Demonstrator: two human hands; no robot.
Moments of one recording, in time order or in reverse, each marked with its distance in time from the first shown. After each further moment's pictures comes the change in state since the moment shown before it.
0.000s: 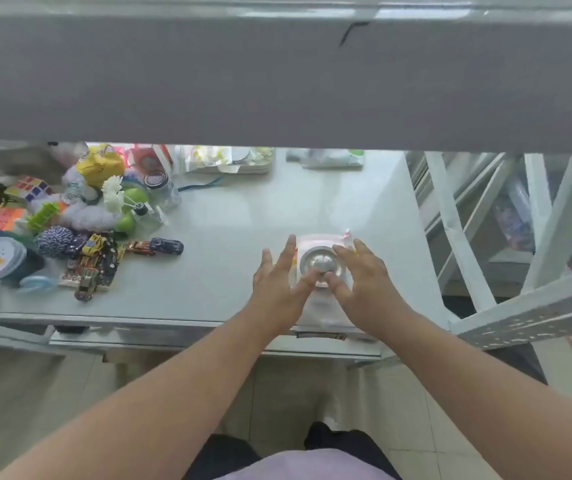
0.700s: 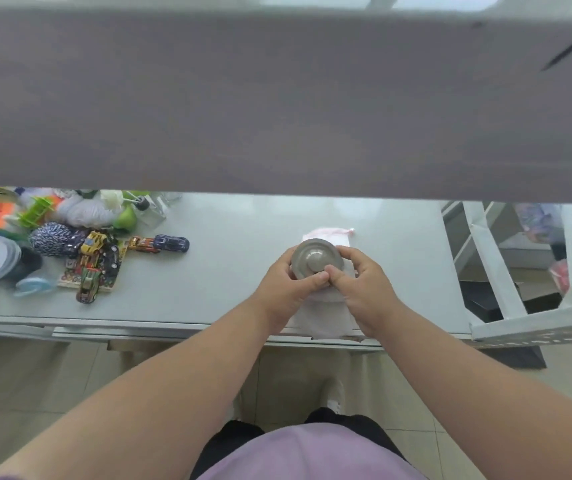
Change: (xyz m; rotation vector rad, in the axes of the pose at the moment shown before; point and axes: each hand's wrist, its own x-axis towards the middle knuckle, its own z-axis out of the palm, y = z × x) left_hand 0.040 -0.029 -0.005 -0.835 -0.153 0.027; right_hand 0.035 0.004 0.045 0.743 -0.017 0.249
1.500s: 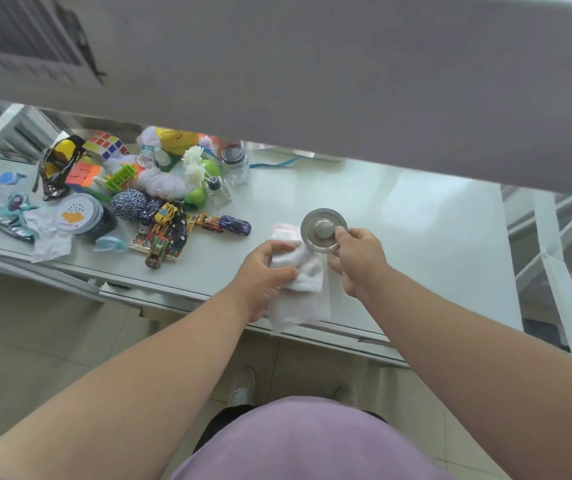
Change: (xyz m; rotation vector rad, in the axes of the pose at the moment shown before) left_hand -0.045 0.021 -0.116 0.010 0.297 -0.021; right_hand 0.063 -0.030 0.117 0.162 0.126 0.280
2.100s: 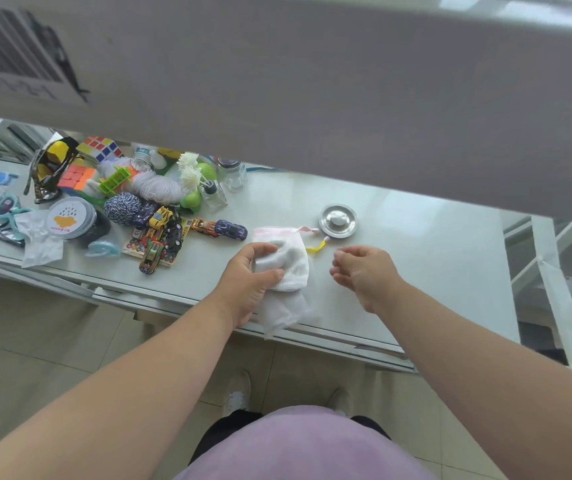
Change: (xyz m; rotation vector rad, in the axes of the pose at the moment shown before) left_hand -0.002 0.001 -0.018 -0.055 0.083 0.009; right_hand 0.018 0.016 -0.033 -0.016 -0.124 -0.004
